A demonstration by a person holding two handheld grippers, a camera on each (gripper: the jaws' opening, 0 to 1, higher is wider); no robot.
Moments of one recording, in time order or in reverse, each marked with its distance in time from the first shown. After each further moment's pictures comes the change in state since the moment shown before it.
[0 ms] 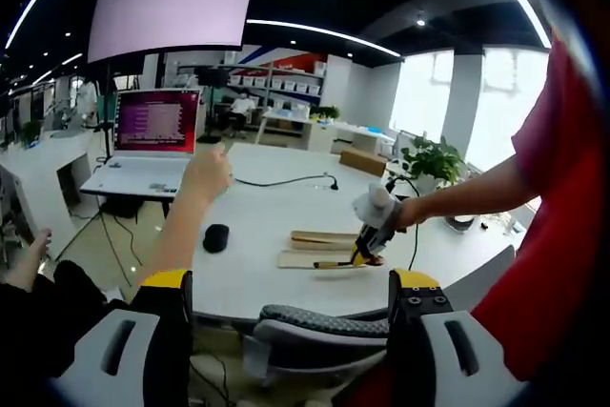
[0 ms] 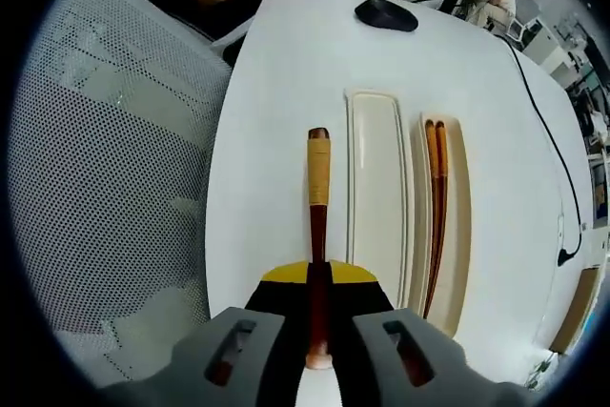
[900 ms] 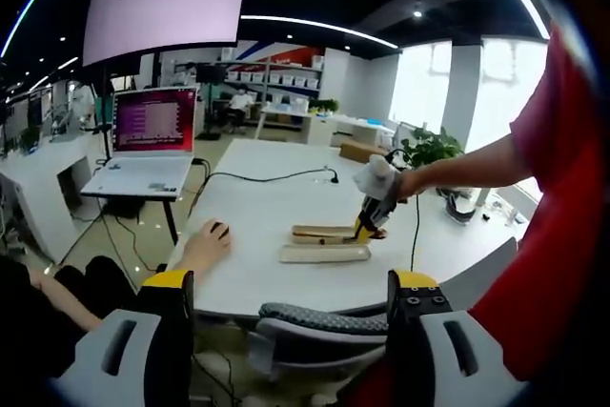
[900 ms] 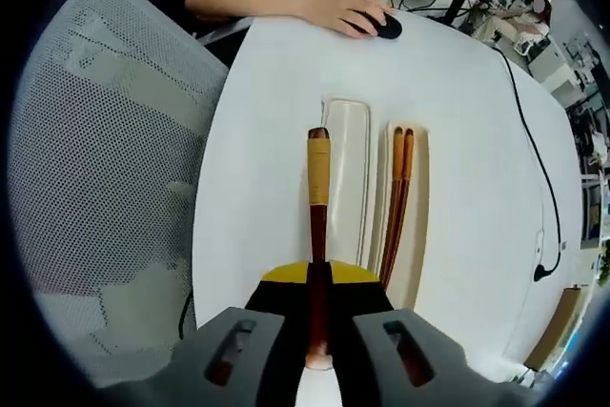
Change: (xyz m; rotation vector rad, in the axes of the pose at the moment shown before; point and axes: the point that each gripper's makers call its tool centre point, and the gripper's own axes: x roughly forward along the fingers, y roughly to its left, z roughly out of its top) left arm 0.001 -0.002 -0.003 0.030 0.031 0.006; right arm -0.030 -0.033 -0.001 -0.089 0.030 -0.004
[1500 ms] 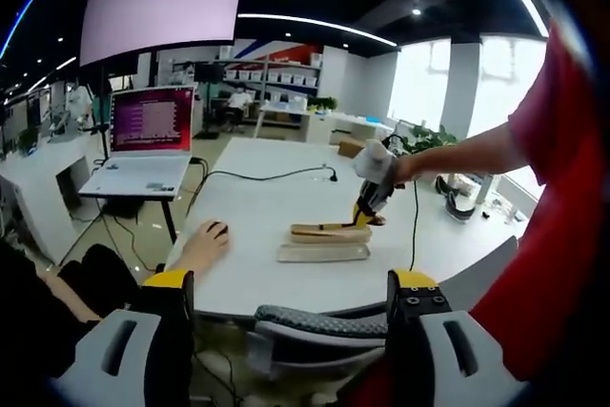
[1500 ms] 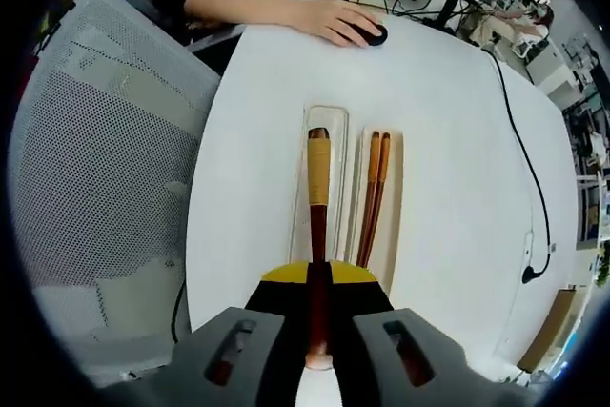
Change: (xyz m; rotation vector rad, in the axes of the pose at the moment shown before) left arm 0.004 -0.003 0.000 0.003 0.008 -0.004; right arm -0.018 -0.030 -0.002 -0.007 -0.006 -0.007
